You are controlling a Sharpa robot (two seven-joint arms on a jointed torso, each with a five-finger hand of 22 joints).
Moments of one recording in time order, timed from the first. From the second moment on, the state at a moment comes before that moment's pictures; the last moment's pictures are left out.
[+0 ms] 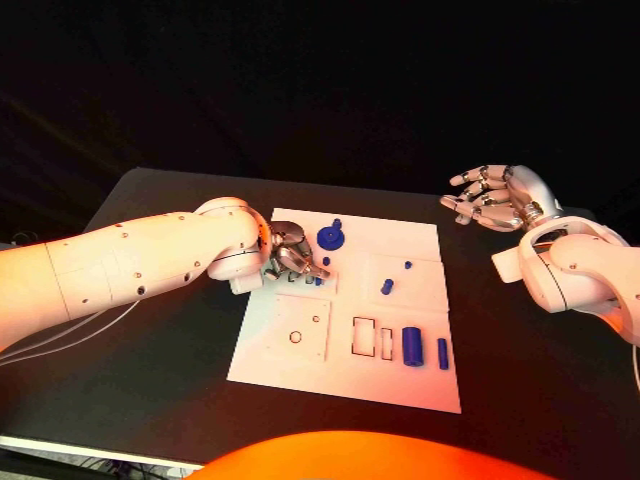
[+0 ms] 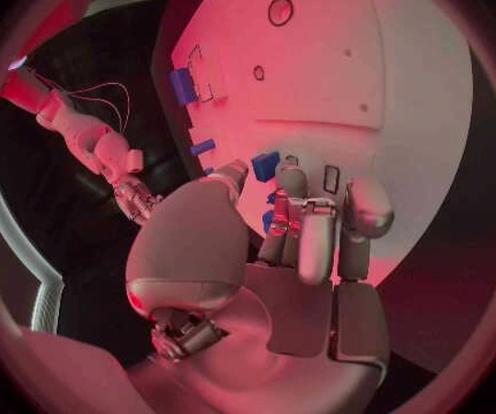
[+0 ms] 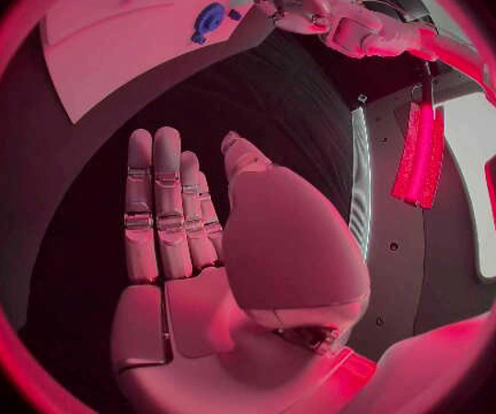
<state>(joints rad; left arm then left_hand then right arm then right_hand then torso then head) 1.15 -0.77 0.01 1.44 -0.98 0.12 -0.47 1.18 -0.08 0.21 0.29 0.17 0.80 0.11 0.72 0.52 1.04 0.04 1.11 0.72 1.47 -0.01 1.49 1.31 0.12 1.20 0.10 1.39 1.07 1.22 -0.81 -0.10 1.42 -0.67 -0.63 0.18 1.44 -0.16 0.13 0.29 0.21 0.72 0.19 0.48 0.23 0.90 0.11 0.77 0.41 1.26 0.04 0.48 0.66 0.17 1.10 0.15 0.25 0.61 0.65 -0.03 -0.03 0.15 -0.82</state>
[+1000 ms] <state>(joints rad) 1.15 -0.79 0.01 1.45 -0.93 0.08 -0.45 1.29 -0.21 0.75 0.29 0.17 0.77 0.08 0.77 0.55 1.14 0.00 1.16 0.81 1.47 -0.04 1.52 1.31 0.11 1.25 0.07 1.42 1.14 1.22 -0.81 -0.11 1.42 -0.68 -0.63 0.18 1.44 -0.15 0.14 0.29 0.21 0.71 0.19 0.48 0.23 0.89 0.12 0.77 0.39 1.25 0.04 0.45 0.66 0.17 1.10 0.15 0.24 0.59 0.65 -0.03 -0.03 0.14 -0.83</state>
